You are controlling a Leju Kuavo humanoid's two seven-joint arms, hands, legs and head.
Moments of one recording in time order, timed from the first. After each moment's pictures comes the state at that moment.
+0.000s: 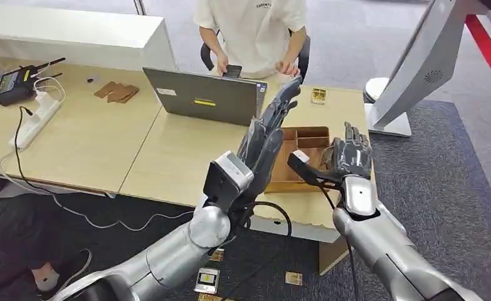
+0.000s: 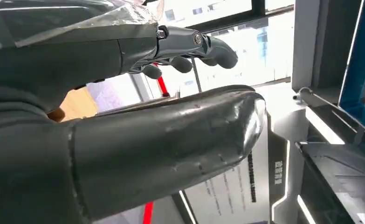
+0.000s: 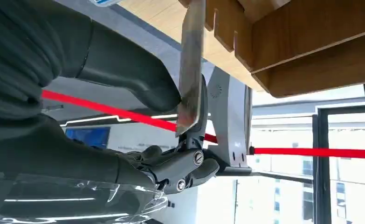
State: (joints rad) left arm -0.61 -0.16 -1.05 -1.34 0.04 0.51 -0.37; right arm -0.86 -0.06 0.90 -0.50 1.03 -0.43 0.34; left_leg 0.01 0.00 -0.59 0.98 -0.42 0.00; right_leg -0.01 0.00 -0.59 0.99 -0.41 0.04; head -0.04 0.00
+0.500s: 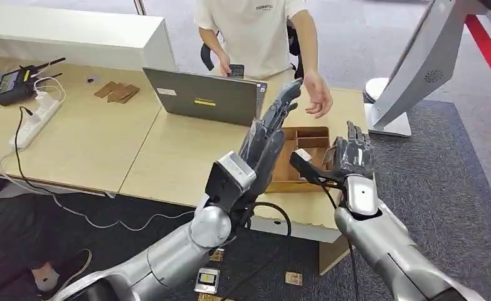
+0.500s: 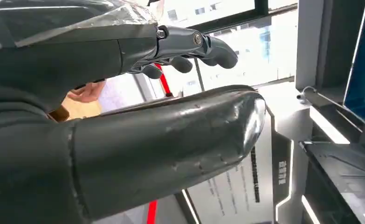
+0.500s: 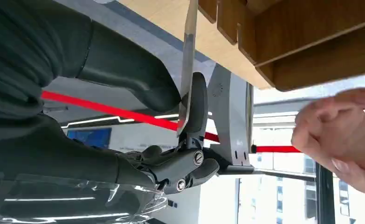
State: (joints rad) left arm -0.61 -0.16 -1.05 -1.33 0.04 0.51 -0.37; right arm -0.87 -0.07 0.89 -0.50 1.02 -0.46 0.34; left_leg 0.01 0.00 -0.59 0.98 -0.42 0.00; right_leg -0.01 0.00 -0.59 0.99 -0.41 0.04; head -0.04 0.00
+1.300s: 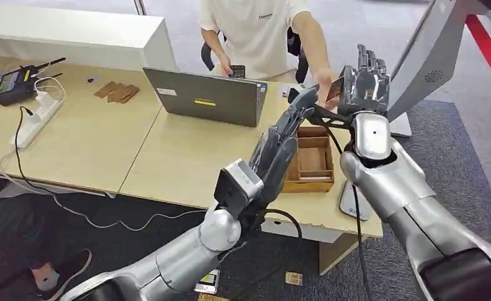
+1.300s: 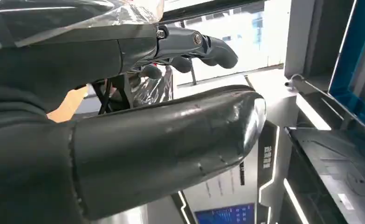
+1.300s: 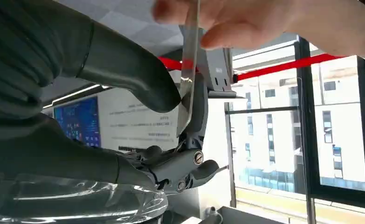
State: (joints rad) left arm -0.61 -0.20 -1.08 -1.29 0.09 0.46 -0.44; right arm -1.12 -0.05 0.91 -0.61 1.06 -0.34 0.41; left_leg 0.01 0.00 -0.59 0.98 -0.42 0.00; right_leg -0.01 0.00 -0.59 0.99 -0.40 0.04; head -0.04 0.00
